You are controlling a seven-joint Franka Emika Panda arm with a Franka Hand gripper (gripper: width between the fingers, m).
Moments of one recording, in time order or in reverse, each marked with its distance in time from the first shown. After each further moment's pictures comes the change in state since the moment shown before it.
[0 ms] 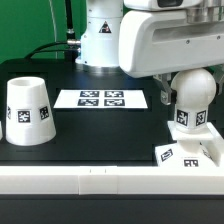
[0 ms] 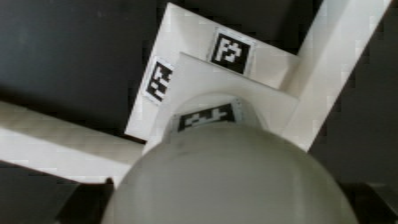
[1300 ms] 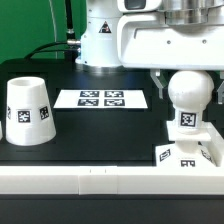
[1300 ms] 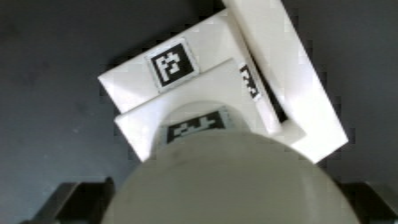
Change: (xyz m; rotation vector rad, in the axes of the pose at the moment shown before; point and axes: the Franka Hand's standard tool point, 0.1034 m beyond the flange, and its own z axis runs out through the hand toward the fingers) arm 0.001 0.001 0.002 0.069 0.010 0.892
